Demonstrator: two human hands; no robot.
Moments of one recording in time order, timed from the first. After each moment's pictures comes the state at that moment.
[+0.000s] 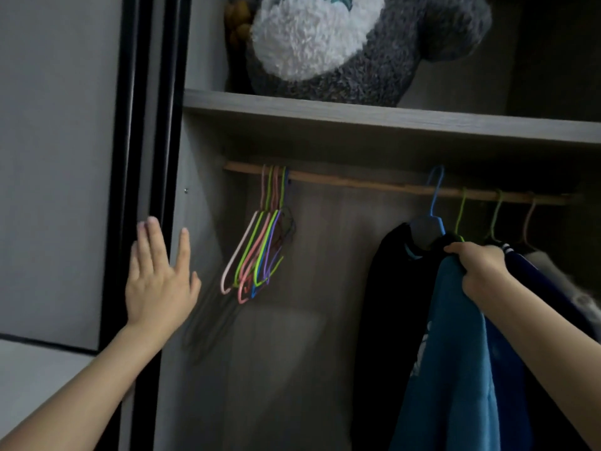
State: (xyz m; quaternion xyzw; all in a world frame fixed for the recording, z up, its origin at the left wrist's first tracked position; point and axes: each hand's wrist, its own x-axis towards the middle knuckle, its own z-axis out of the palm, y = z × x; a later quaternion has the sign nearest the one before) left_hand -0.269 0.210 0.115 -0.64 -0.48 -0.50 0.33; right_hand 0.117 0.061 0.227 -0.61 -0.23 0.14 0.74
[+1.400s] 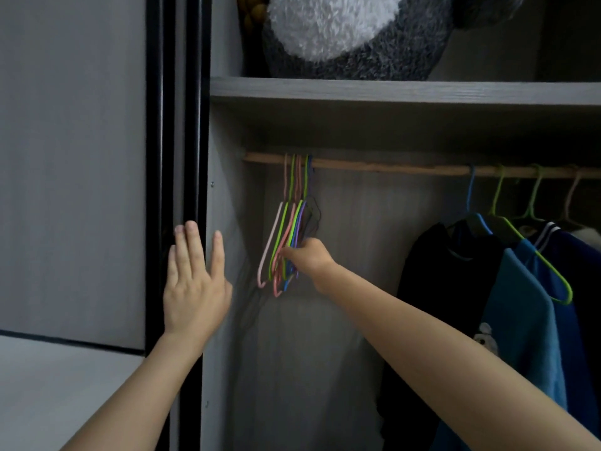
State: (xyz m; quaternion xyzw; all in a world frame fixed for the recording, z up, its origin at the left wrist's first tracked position) left_hand -0.275 0.212 0.105 -0.64 -0.45 -0.49 0.40; right_hand -0.103 0.193 0.176 -0.64 -0.58 0.18 0.47
